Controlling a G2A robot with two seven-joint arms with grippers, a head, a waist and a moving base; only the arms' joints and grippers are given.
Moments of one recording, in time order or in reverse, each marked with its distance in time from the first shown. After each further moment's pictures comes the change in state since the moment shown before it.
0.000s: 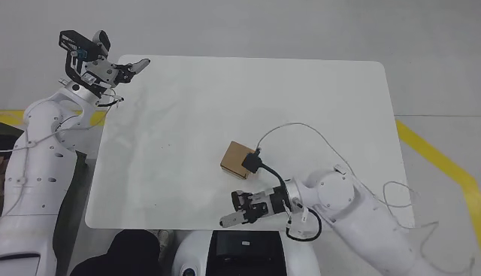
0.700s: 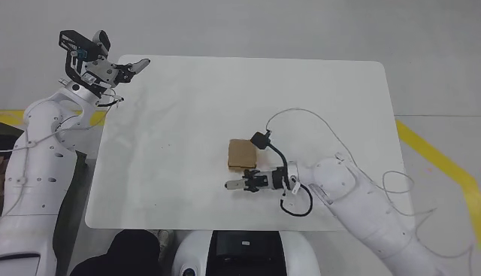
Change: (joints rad) left arm 0.000 0.000 0.000 0.000 0.000 0.000 0.000; right arm 0.097 -0.013 0.013 0.194 -0.102 0.091 -0.107
